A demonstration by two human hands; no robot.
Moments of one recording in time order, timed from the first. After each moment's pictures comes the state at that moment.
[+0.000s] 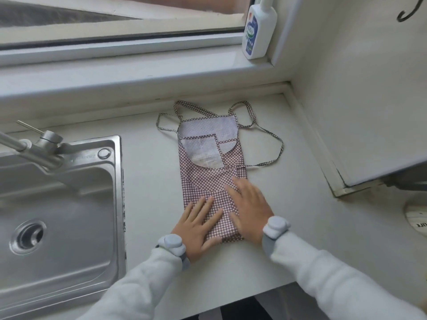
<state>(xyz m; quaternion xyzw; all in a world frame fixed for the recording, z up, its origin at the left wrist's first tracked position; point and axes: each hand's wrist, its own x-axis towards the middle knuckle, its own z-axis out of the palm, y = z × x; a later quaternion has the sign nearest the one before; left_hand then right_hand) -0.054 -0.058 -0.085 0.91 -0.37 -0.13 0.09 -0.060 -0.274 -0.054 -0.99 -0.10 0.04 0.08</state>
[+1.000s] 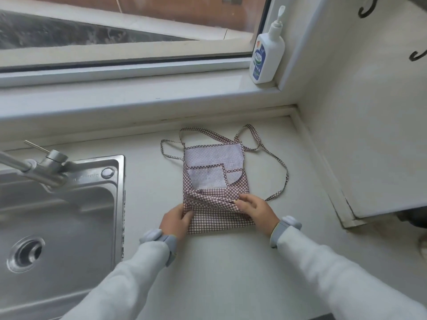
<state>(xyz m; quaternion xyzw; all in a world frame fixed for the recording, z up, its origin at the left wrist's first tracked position) 0.032 -0.056 -0.062 0.90 0.06 -0.22 0.38 0.011 -0.302 -0.049 -0.75 0.14 0.20 0.61</state>
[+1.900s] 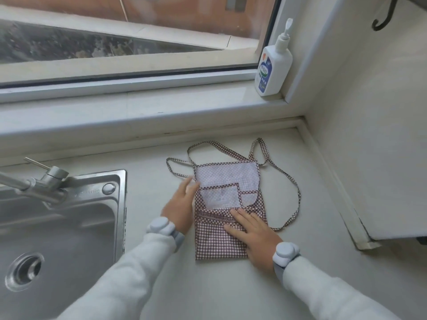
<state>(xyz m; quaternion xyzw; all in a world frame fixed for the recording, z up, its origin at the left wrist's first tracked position) 0.101 -0.062 -0.058 0.95 -0.14 -0.05 0.28 0.002 -0.304 -0.084 -0.96 -0.24 0.13 0.06</state>
